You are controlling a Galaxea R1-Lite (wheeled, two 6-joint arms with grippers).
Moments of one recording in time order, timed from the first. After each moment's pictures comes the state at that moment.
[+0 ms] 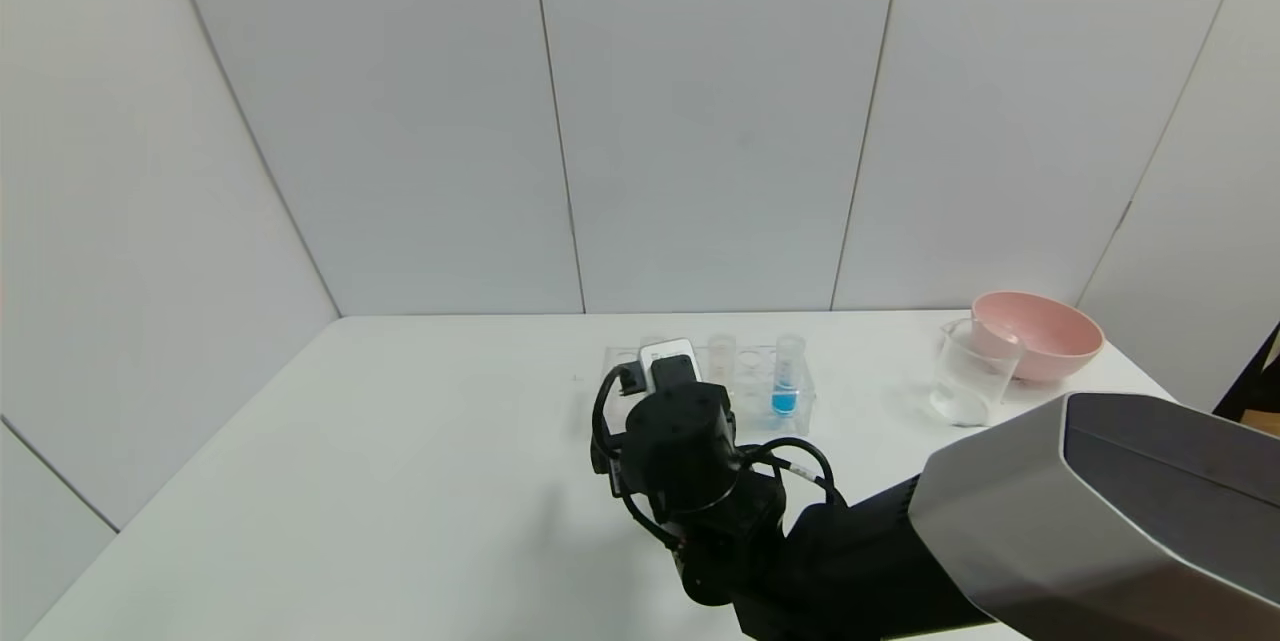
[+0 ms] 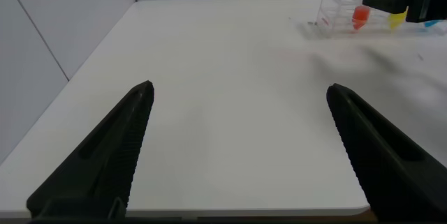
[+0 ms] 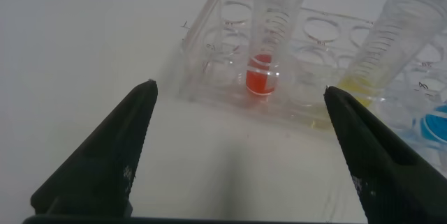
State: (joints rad) left arm 0.00 0.00 0.00 0.00 0.00 0.00; right arm 0.91 2.31 -1.28 -0.74 -0.60 0.19
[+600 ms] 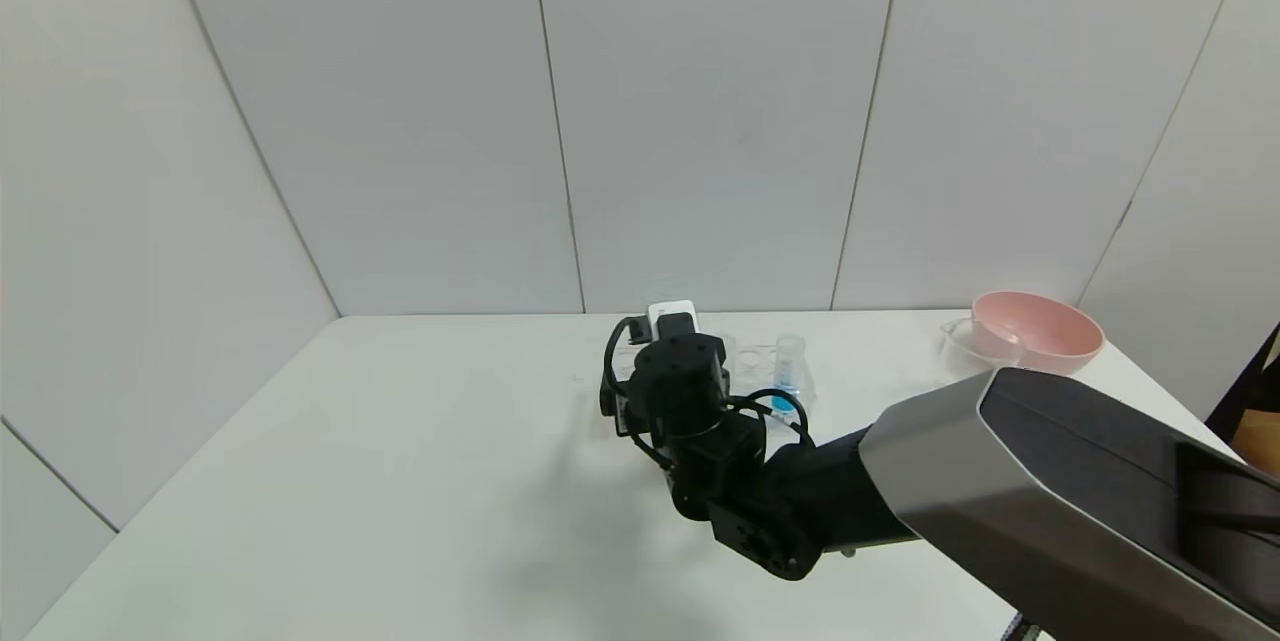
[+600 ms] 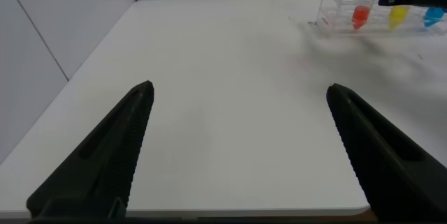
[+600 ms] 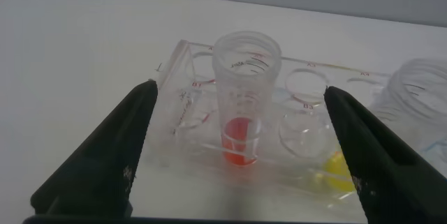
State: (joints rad) left arm 0.00 0.00 0.00 0.00 0.00 0.00; right arm 0.82 2.44 -1.53 -0.69 -0.55 0.18
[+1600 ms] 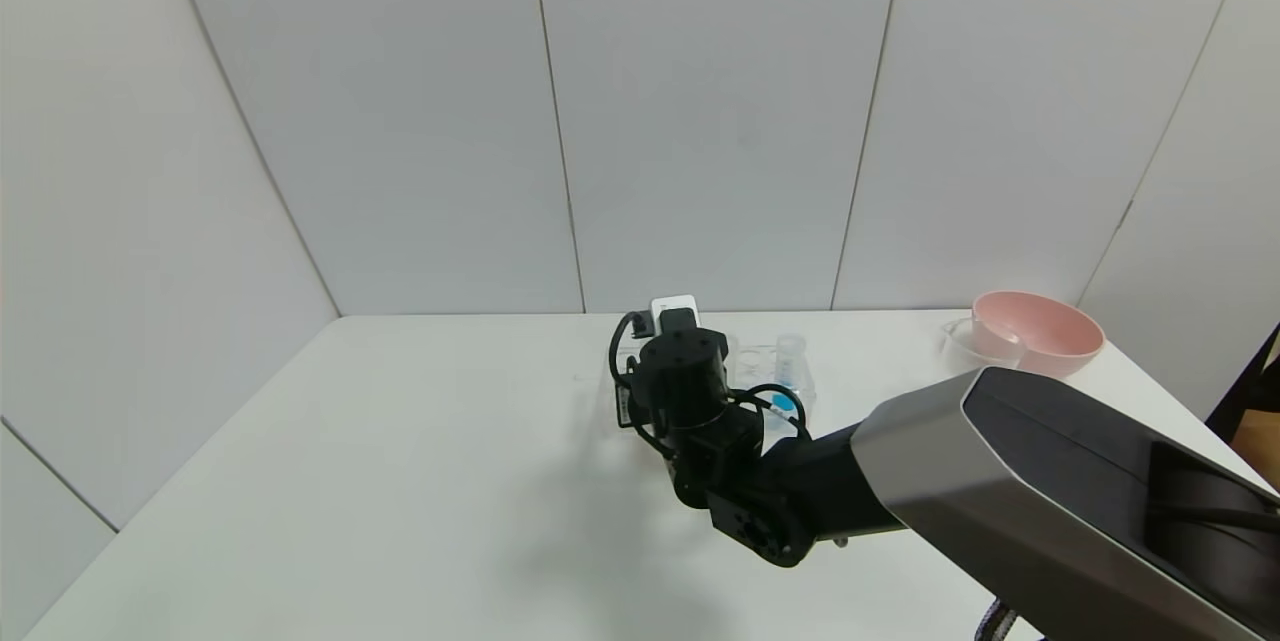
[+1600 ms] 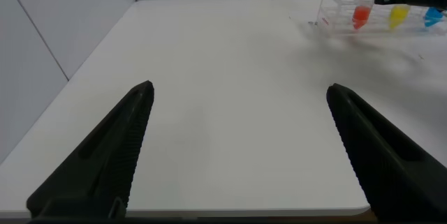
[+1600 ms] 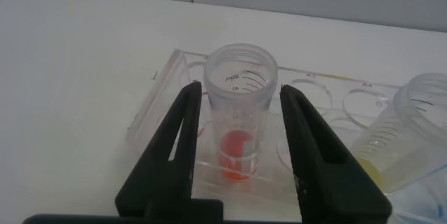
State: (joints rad) left arm 0.00 0.00 0.00 0.00 0.00 0.00; right arm 0.80 2.47 -1.56 -0.70 -0.54 0.17
